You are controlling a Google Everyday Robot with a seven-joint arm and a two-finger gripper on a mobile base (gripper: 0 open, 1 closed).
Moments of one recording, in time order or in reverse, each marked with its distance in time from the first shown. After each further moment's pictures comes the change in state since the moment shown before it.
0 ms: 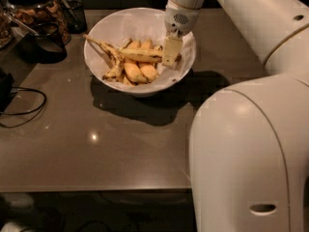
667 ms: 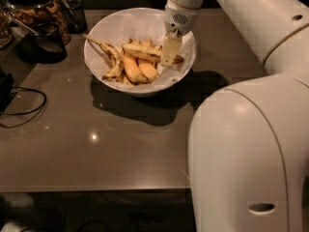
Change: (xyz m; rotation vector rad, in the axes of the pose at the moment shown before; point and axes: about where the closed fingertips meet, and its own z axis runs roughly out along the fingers) arm 0.000 0.000 0.000 0.000 0.000 0.000
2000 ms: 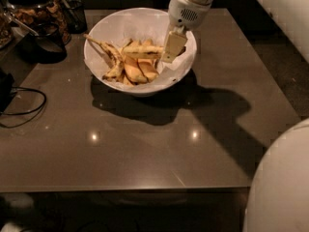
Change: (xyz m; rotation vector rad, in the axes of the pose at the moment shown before) arm -0.006 0.032 -0.040 0.139 -0.109 -0.063
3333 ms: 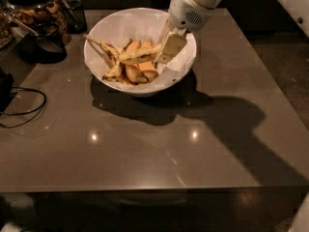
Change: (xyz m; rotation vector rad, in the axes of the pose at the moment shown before) arm -0.020 0.024 -0.014 0.008 -0.164 -0.092
